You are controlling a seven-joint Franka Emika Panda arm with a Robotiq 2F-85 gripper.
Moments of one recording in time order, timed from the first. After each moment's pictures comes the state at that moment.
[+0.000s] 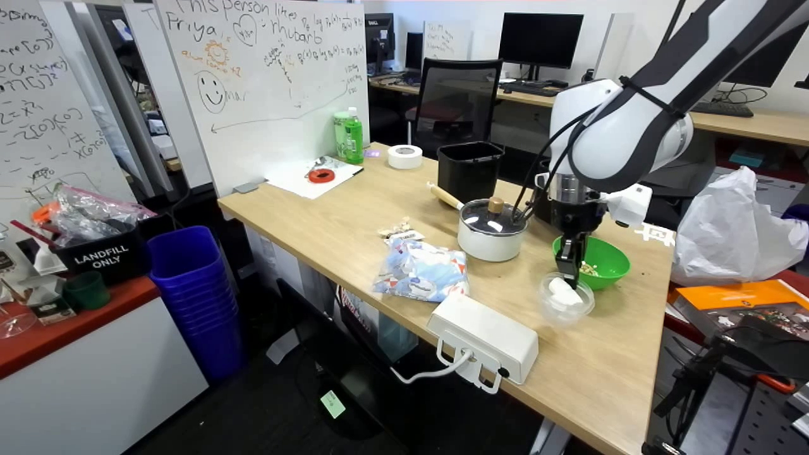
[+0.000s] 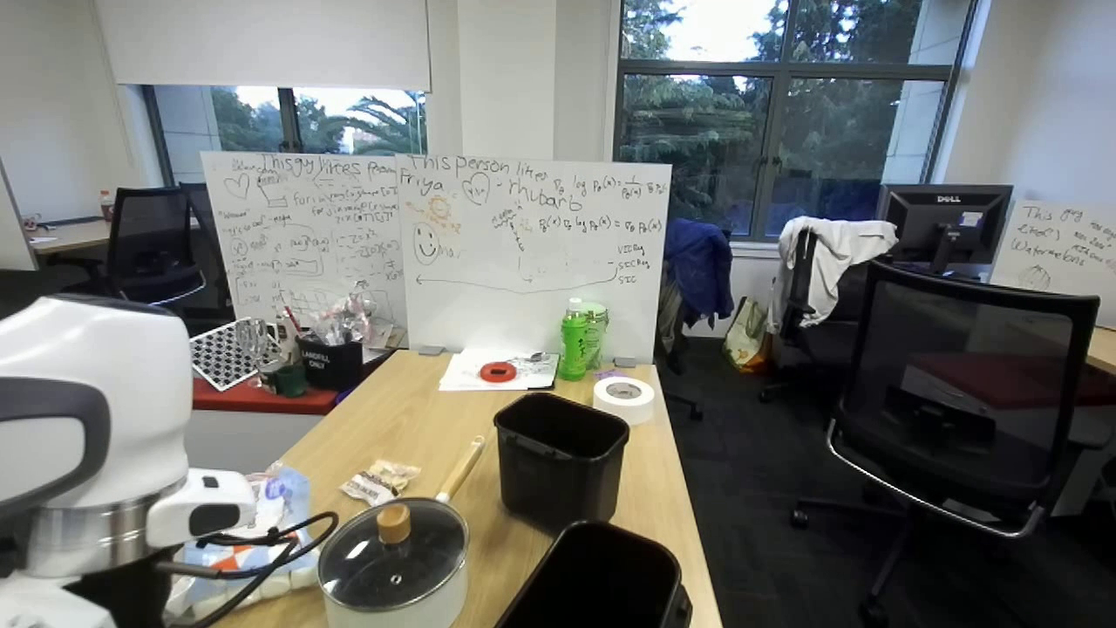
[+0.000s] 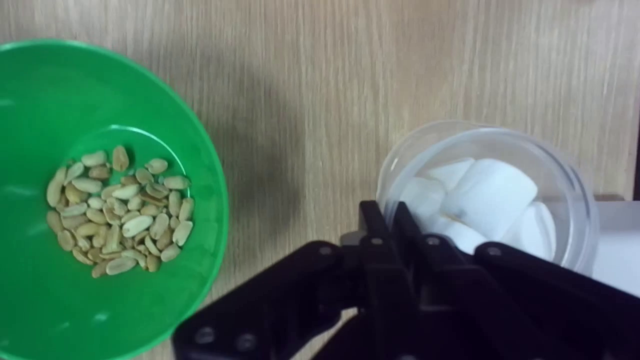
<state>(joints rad) -0.08 0.32 0.02 -2.43 -0.04 2.51 -0.29</state>
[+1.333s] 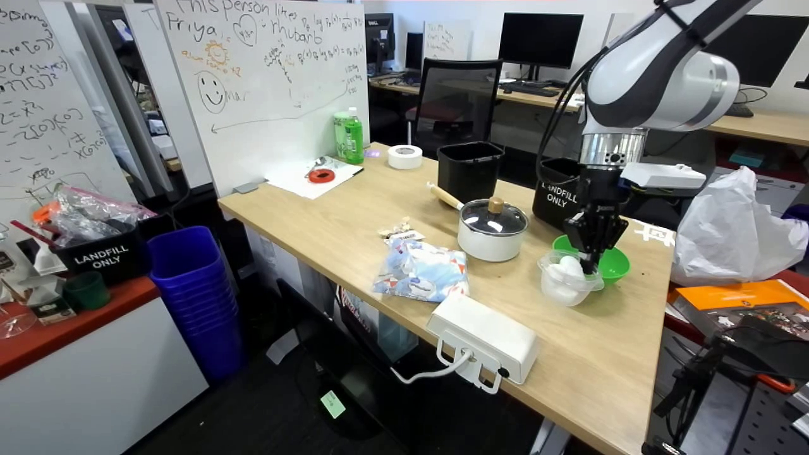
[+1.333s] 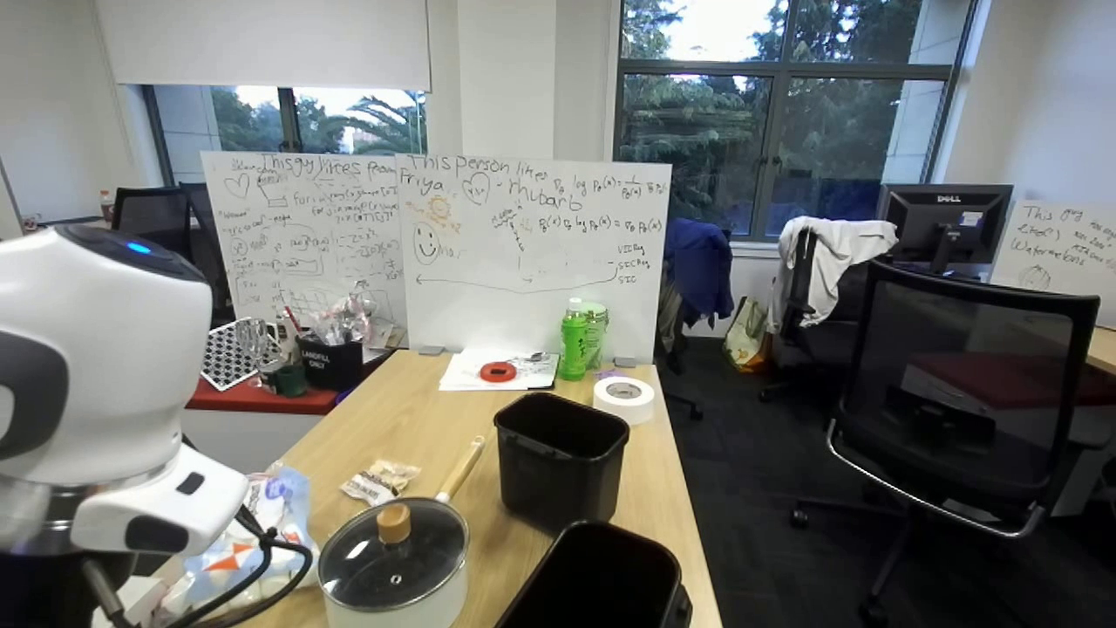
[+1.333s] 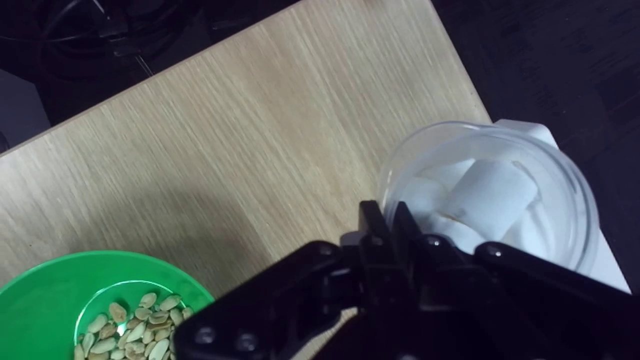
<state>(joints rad) -0.11 0.15 -0.03 -2.47 0.31 2.31 -0.13</state>
